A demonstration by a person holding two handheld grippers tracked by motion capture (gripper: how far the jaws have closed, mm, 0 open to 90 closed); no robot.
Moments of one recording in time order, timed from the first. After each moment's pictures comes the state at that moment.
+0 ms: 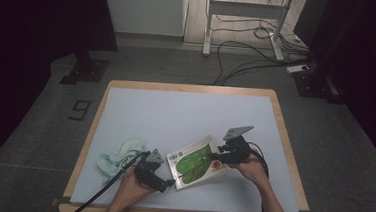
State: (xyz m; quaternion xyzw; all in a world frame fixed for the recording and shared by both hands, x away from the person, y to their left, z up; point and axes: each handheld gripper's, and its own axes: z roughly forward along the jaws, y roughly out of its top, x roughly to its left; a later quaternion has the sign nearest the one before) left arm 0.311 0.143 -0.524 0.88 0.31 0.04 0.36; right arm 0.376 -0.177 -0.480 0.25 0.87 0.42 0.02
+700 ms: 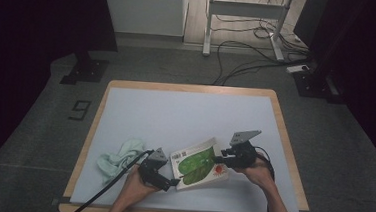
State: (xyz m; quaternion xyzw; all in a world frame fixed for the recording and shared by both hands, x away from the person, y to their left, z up) left arm 0.317 0.132 -0.524 0.88 0.29 0.01 0.38; right arm 0.361 -0.193 -0.475 0.22 0.87 0.44 0.02
